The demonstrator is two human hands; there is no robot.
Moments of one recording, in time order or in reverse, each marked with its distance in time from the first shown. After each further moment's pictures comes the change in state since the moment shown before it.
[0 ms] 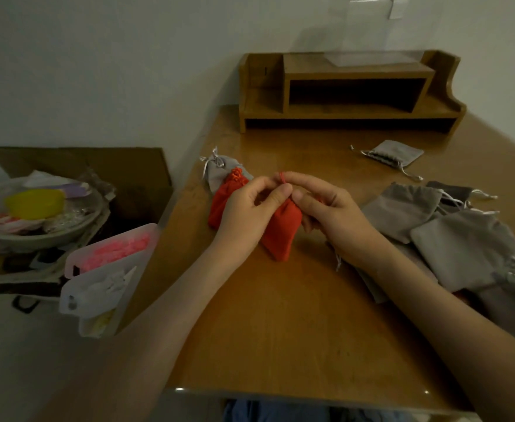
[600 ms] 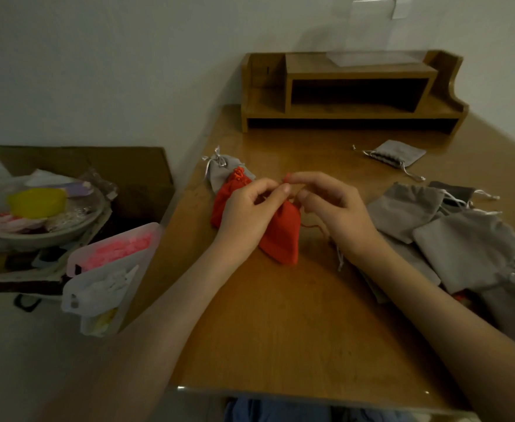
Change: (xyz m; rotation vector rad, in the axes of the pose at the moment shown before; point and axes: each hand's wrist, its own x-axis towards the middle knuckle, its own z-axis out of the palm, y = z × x) left_hand -0.002 0.002 -0.002 0.088 0.014 -0.006; right_hand -0.003 -0.004 0.003 -0.200 0.118 -0.122
